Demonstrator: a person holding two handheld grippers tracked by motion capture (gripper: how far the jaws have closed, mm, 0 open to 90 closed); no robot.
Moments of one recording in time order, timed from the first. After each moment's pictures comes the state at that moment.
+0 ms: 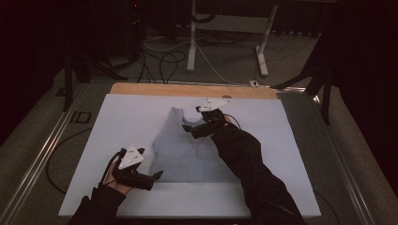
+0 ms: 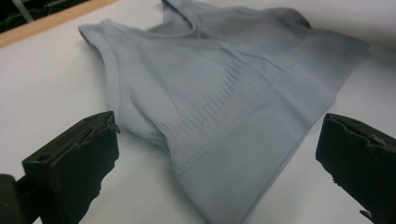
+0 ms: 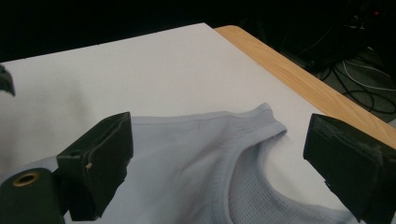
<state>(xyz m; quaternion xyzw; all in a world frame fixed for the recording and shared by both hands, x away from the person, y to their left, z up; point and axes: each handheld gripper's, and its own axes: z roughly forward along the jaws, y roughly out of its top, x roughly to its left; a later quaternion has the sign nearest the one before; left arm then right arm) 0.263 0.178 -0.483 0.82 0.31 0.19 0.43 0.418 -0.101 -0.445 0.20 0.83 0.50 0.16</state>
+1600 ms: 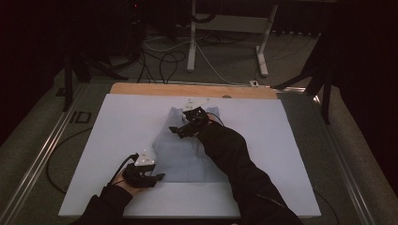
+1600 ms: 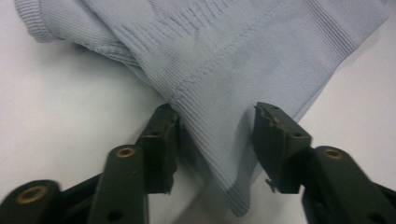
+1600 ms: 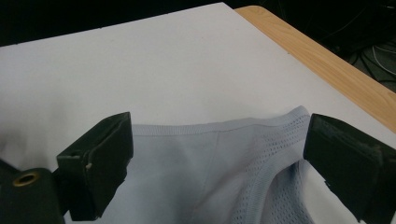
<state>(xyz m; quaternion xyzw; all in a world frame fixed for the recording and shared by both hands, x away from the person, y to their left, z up) 0.282 0.166 -0.529 0.87 0.33 0.10 0.34 0.440 -0.055 -0.467 0.19 0.85 0.47 0.13</state>
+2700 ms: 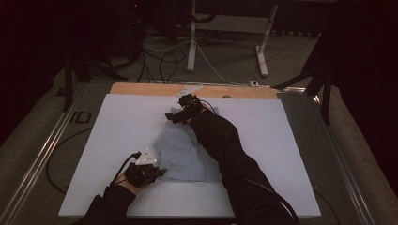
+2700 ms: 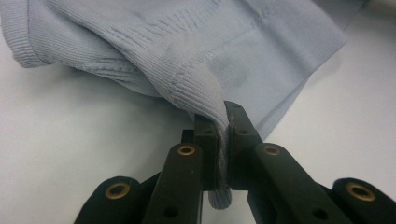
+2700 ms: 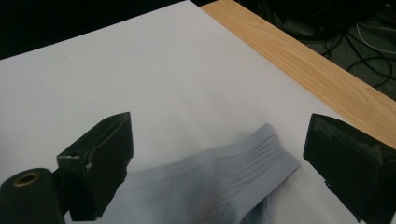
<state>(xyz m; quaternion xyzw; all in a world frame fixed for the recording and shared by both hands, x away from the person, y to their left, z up) 0.279 0.158 -0.514 0.86 0.32 0.09 0.37 0.488 -0.033 -0.462 0.25 0.85 0.45 0.13</state>
